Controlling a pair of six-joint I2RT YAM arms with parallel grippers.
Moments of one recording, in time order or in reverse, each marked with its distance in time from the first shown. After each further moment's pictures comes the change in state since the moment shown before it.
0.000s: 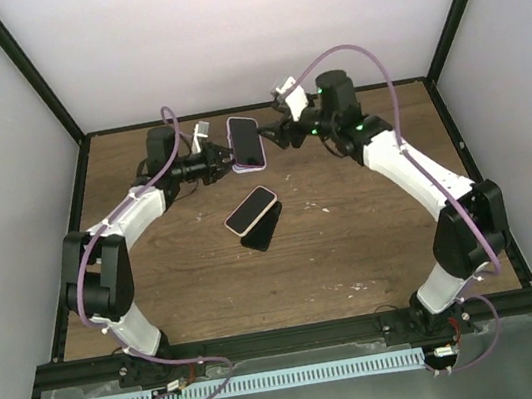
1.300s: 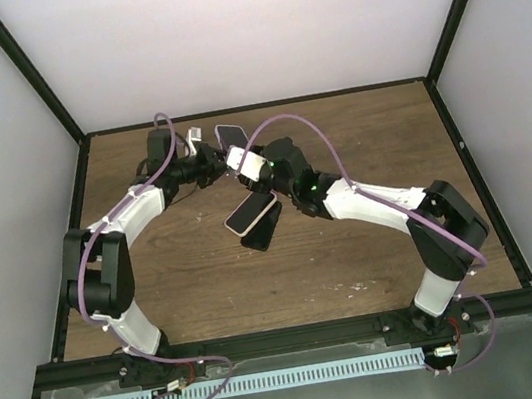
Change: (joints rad) left arm 0.010 0.016 0.027 -0.133 -0.201 -0.069; right arm 0.372 0.051 -0.303 0.405 0.629 -0.439
